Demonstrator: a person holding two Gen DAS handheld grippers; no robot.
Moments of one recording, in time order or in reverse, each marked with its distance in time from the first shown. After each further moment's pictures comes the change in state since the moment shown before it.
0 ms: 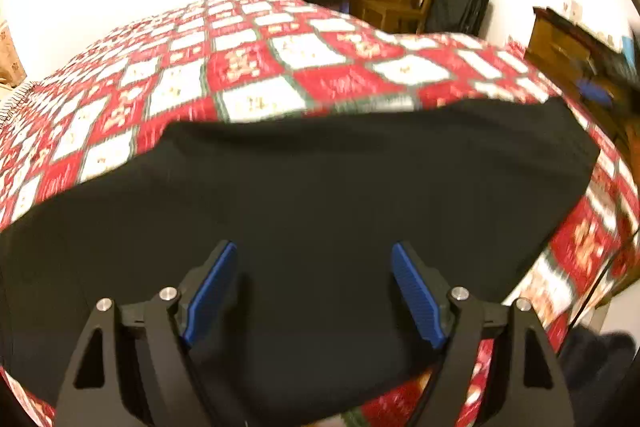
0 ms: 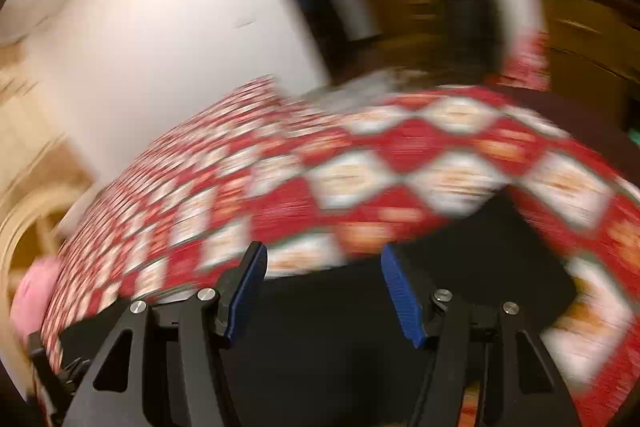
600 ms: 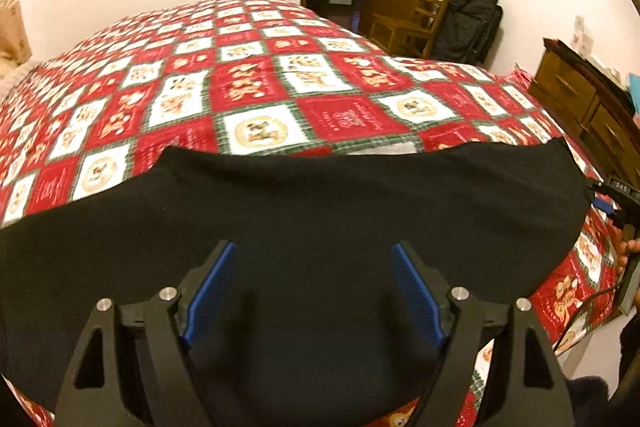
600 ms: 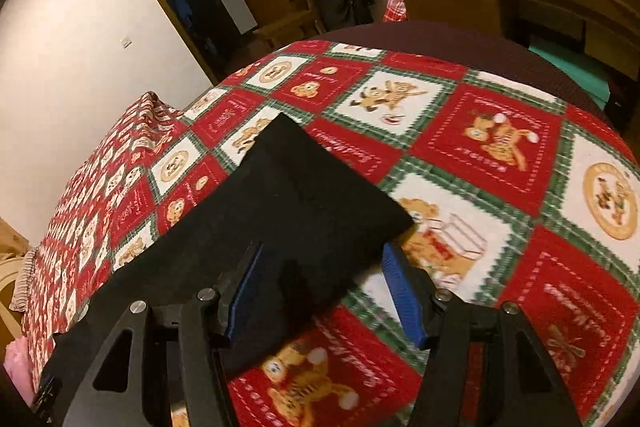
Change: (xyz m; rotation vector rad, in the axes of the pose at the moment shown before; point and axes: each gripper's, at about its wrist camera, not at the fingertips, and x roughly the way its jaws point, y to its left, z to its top) left arm 0.001 0.008 0.023 -0.100 -0.011 -0.015; right arm 0.008 -0.097 -0.033 0.197 0.064 -0.247
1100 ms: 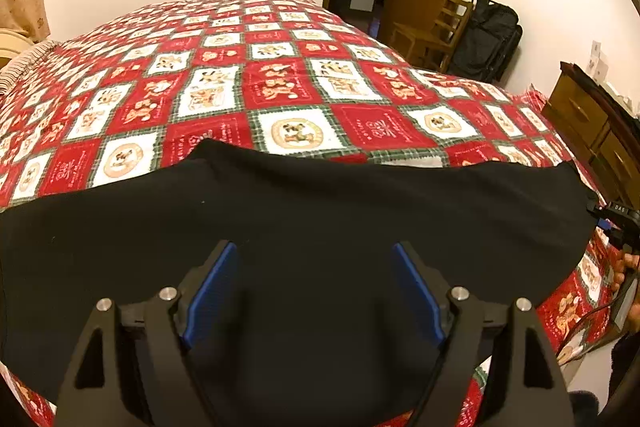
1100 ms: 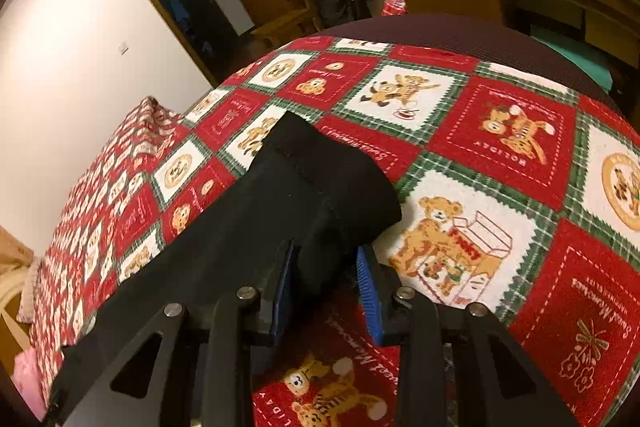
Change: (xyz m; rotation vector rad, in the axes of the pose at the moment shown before) left arm -0.007 0.024 -0.001 -0.072 -0.016 0.023; right arm 0.008 0.006 0.002 0.029 0.019 0.025
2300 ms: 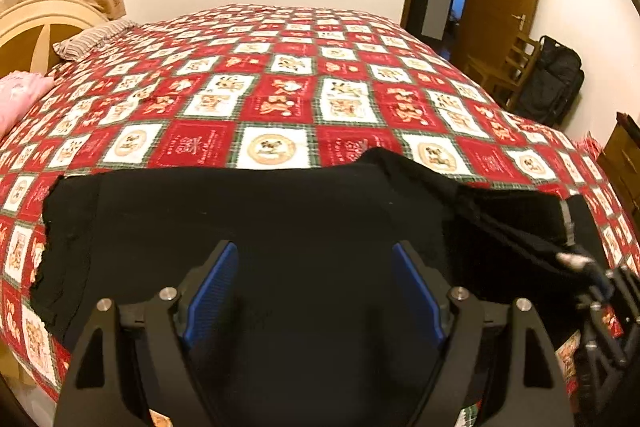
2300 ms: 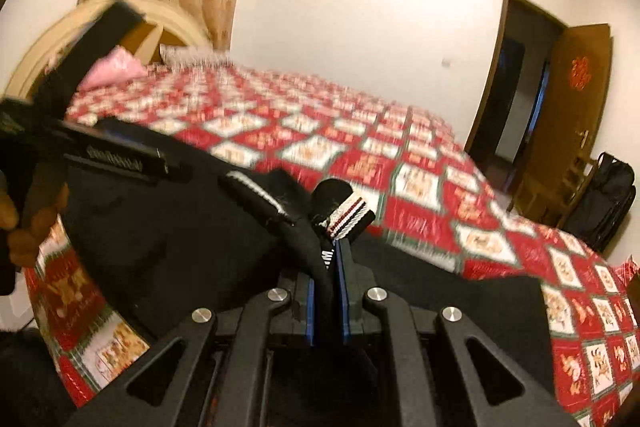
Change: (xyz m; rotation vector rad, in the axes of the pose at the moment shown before) left arm -0.037 0.099 -0.017 -0.157 -0.072 0.196; right arm -0.084 0.320 -0.263 -1.095 -0.294 0.493
